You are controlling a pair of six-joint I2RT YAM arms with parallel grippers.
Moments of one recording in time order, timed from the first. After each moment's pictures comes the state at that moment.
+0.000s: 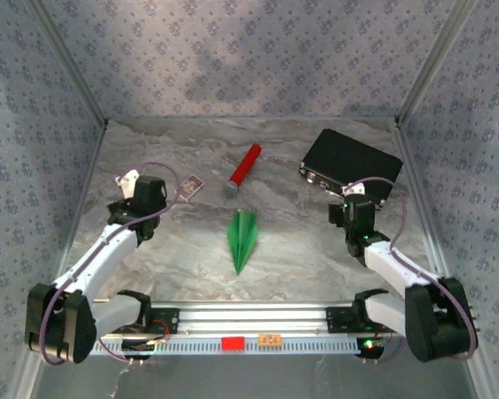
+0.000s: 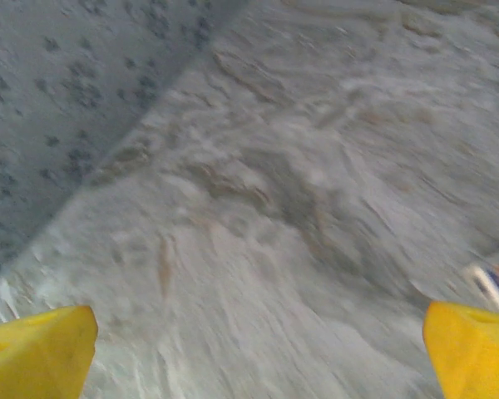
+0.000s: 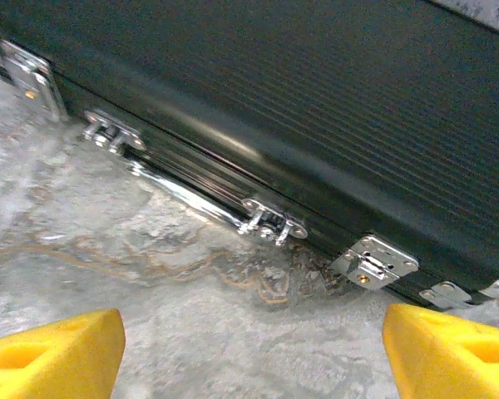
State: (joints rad) left arm -0.25 1.13 0.67 -0.33 -0.70 -0.45; right arm 0.18 1.15 0.38 0.17 0.32 -0.02
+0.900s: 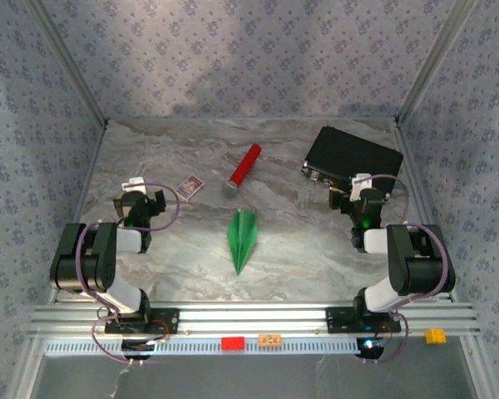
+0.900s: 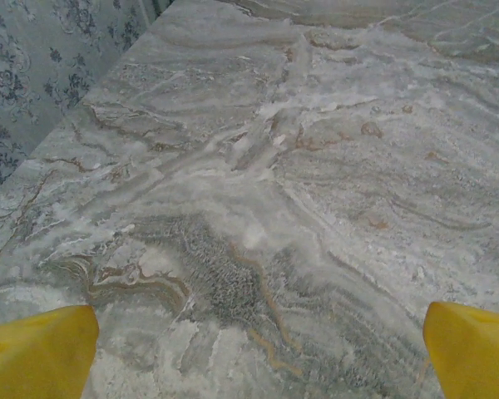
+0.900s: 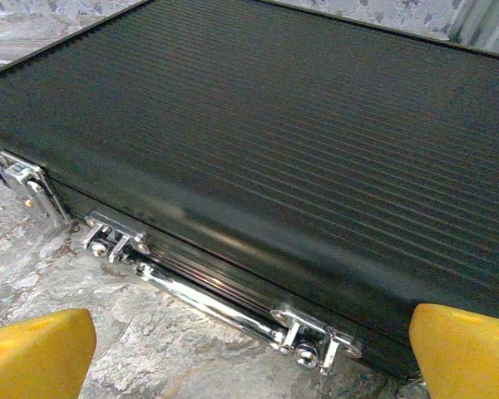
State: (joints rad) left arm -0.01 1.54 0.37 0.74 -0.27 -0.06; right arm -0.01 1.51 0.37 0.75 0.04 -0.05
